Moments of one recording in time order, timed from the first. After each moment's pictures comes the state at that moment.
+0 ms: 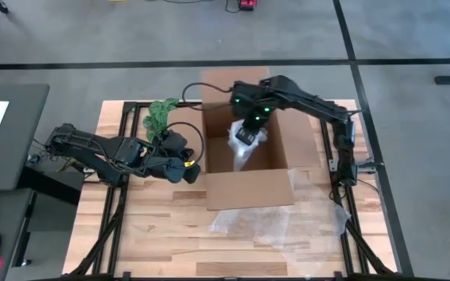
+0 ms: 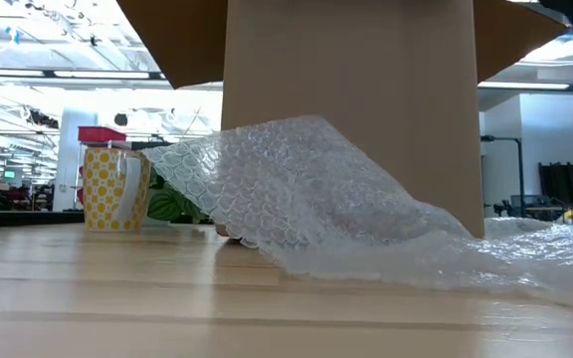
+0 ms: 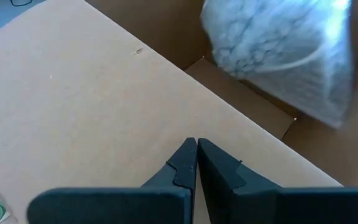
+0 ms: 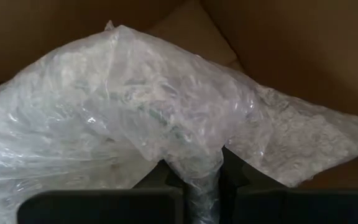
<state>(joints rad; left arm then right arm) -0.28 1.36 1.47 -1.12 -0.73 -0.97 -0.28 1.99 2.28 -1.57 -0.04 0.25</state>
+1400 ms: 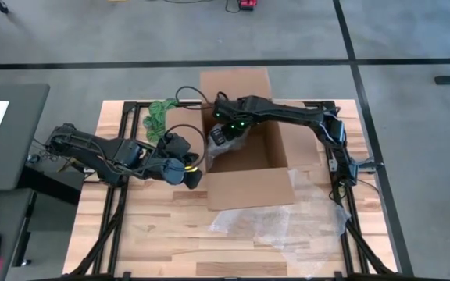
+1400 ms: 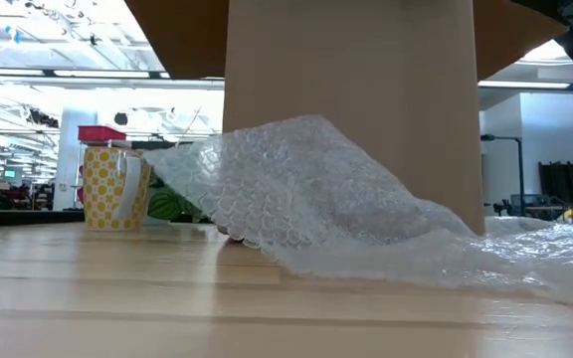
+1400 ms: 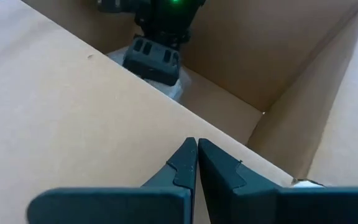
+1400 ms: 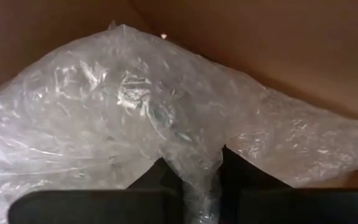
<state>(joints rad) -0.30 1.36 1.47 -1.02 -0.68 -0.89 -0.29 2.10 1.98 -1.07 0.02 0.71</state>
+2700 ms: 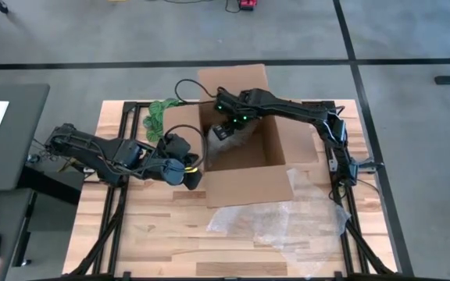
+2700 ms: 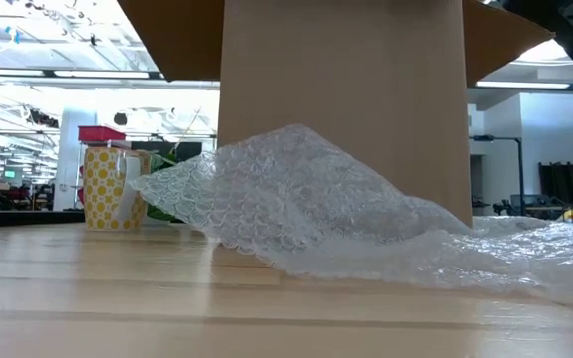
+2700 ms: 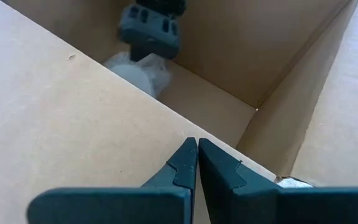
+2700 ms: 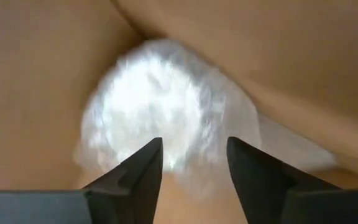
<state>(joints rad) -0.31 1.36 1.47 -1.02 -0.68 -0.88 -0.30 2.09 2.07 -1.16 0.08 0.57</state>
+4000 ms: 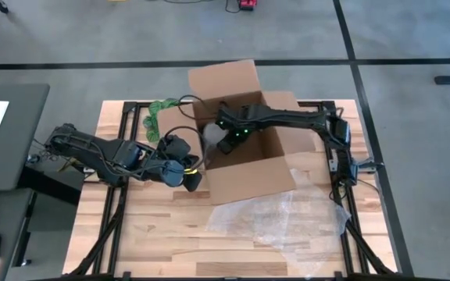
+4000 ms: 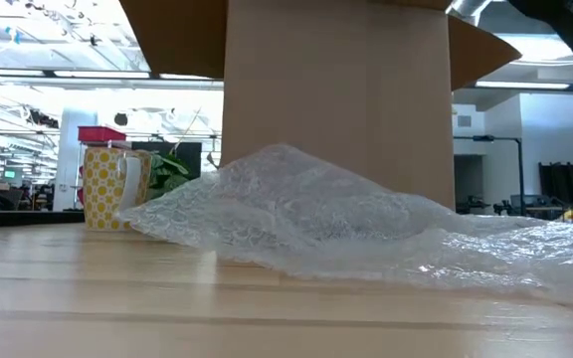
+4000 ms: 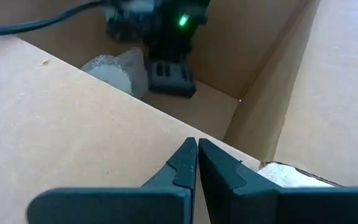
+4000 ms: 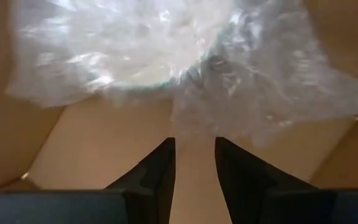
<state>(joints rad) -0.32 1.36 1.47 -1.02 -0.68 -0.89 -0.27 2.03 1.79 -0.98 0.05 0.49</state>
